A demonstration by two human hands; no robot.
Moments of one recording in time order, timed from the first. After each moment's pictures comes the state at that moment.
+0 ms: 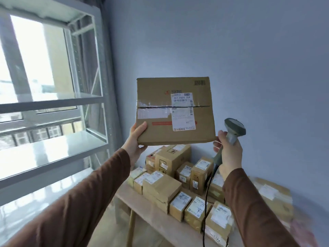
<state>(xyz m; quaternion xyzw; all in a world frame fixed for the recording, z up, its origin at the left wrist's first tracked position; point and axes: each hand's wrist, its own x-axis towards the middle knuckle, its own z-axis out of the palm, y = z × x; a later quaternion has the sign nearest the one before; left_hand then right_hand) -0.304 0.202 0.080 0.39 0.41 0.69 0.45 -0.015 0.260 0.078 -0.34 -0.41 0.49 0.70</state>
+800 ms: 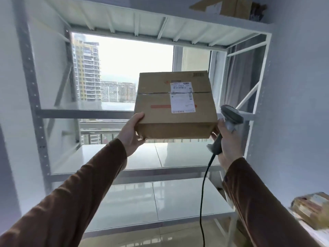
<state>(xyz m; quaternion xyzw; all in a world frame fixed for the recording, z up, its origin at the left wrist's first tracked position) -0.758 -0.264 0.147 0.24 0.51 0.81 0.18 -0.592 -0.028 0.138 -0.11 -0.51 0.71 0.47</state>
